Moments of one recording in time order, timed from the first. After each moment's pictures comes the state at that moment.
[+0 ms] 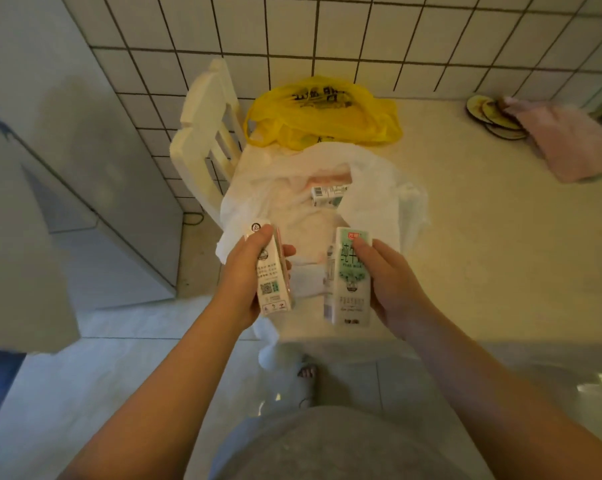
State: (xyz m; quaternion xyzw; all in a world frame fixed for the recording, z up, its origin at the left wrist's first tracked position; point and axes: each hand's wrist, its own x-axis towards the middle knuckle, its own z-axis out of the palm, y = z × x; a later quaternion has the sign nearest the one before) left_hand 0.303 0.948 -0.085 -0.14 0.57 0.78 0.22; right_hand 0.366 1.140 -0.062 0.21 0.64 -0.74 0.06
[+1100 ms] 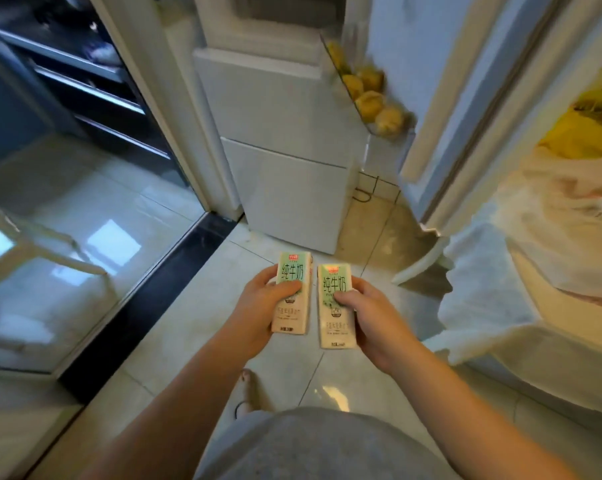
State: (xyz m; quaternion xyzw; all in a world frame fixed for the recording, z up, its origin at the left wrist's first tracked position) left_hand 0.528 0.487 -0.116 -0.30 0.60 0.73 0.13; right_hand 0.491 0.664 -0.119 0.15 0.62 -0.69 0.33
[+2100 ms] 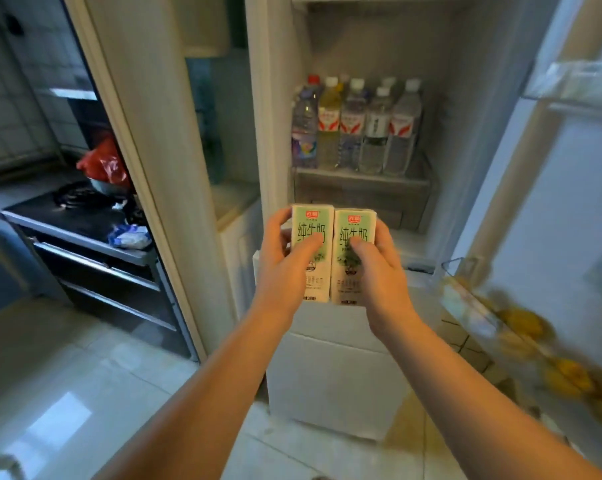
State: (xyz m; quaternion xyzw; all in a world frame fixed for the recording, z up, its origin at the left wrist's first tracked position) left_hand 0.181 0.181 0.069 0.01 0.66 0.73 -0.18; right_hand 0.173 0.304 0.077 -0.07 0.66 -0.74 -0.05
